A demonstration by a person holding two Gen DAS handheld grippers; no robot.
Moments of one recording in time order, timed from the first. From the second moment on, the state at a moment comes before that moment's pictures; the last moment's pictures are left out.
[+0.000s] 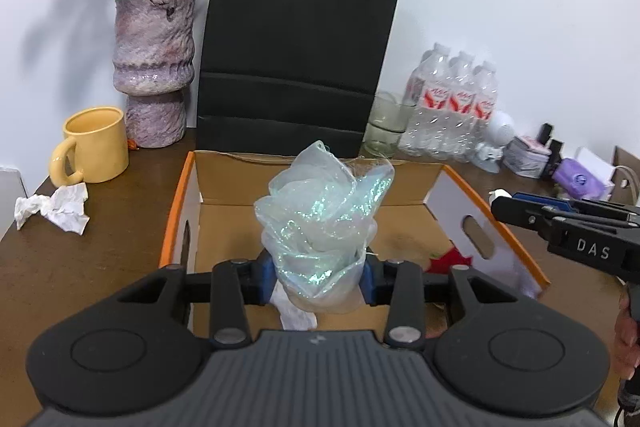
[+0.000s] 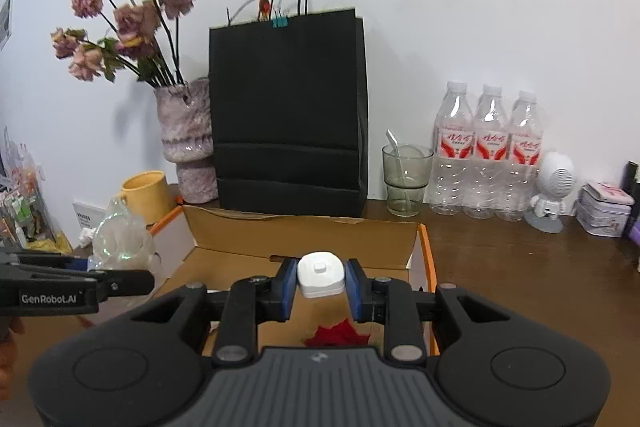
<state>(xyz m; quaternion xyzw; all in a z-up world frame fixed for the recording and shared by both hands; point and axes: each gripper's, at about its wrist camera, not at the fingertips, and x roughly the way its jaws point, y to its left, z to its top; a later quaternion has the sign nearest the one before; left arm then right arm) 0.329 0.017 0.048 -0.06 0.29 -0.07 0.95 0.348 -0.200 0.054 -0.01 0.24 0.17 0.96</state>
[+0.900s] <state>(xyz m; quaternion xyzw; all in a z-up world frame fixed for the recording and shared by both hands) 0.340 0.006 0.034 -0.03 0.30 0.02 0.95 0.376 -0.202 0.031 0.00 0.29 0.20 0.93</state>
